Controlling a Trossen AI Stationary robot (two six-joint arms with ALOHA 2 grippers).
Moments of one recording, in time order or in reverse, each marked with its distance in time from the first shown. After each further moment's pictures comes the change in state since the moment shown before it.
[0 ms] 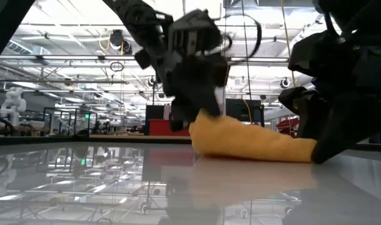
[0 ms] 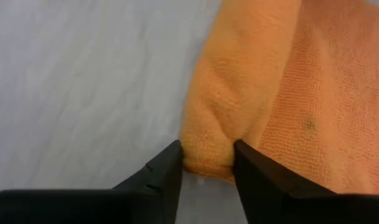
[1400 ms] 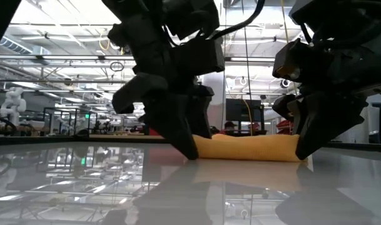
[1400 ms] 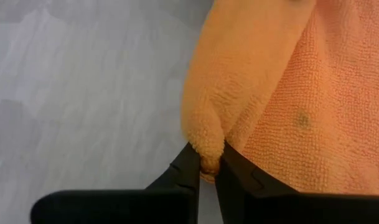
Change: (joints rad) left arm -0.182 -0.003 0.001 -0.108 -0.614 0.732; right arm -0.103 0.002 -0.002 -0.001 -0.124 0.063
